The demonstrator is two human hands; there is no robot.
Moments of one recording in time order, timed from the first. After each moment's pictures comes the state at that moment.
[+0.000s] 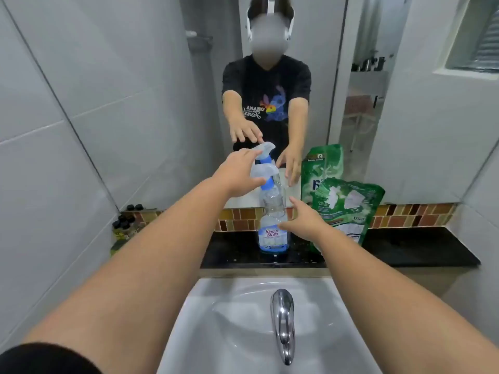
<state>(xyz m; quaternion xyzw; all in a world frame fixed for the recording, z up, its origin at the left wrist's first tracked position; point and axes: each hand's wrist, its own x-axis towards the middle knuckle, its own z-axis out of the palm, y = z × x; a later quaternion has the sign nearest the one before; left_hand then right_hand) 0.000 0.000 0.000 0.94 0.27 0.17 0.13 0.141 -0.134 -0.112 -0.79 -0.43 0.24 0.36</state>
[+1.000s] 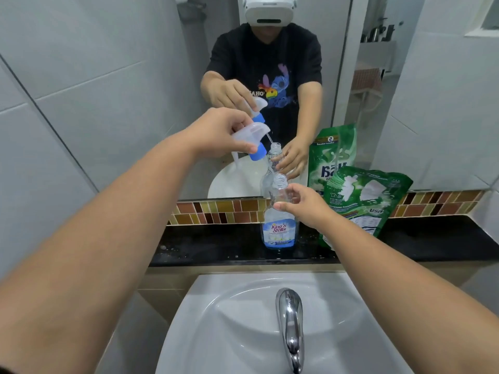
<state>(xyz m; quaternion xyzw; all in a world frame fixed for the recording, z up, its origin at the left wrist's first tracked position) -0.011 0.044 0.049 0.94 0.20 0.18 0.21 0.167 -0.094 -0.136 -0.72 -0.45 0.27 0.46</state>
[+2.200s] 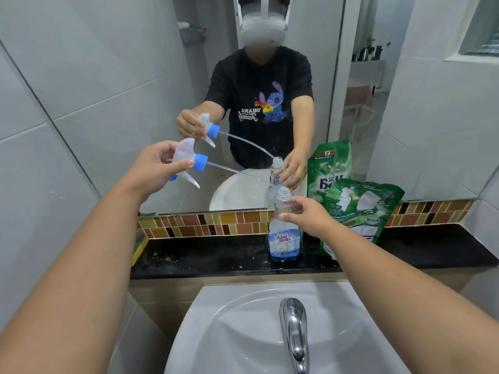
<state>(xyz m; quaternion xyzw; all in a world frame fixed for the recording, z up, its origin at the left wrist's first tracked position) -0.117 0.084 0.020 0.80 0.29 0.33 0.41 0.166 -0.100 -0.129 -0.75 -0.43 0.25 0.43</state>
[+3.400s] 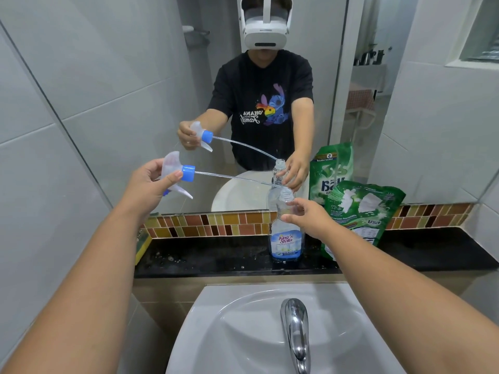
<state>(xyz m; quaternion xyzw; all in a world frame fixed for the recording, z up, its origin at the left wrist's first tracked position) -0.143 0.072 -0.011 0.73 0.32 0.40 0.46 0.162 -0.099 -0.130 -0.76 -0.43 0.24 0.43</state>
